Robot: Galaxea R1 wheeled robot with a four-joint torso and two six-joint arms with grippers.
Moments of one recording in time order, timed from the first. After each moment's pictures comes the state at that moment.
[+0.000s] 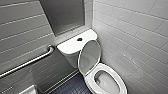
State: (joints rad) left arm 1.10 2.27 -1.41 -0.02 0.01 0.00; right arm -1.65 2.30 -1.76 -0.35 0.56 0.70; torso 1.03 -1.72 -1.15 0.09
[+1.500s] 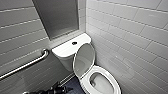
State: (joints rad) left arm 0.63 2.22 -1.41 -0.02 0.05 -0.53; right arm -1.65 2.35 -1.80 -0.36 0.57 0.70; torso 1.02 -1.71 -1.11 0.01
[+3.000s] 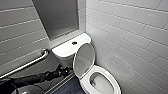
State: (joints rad) left arm 0.40 2.38 -1.66 -0.04 0.06 -0.86; right arm -1.67 2.44 -1.92 -0.38 0.67 0.70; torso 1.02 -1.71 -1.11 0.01
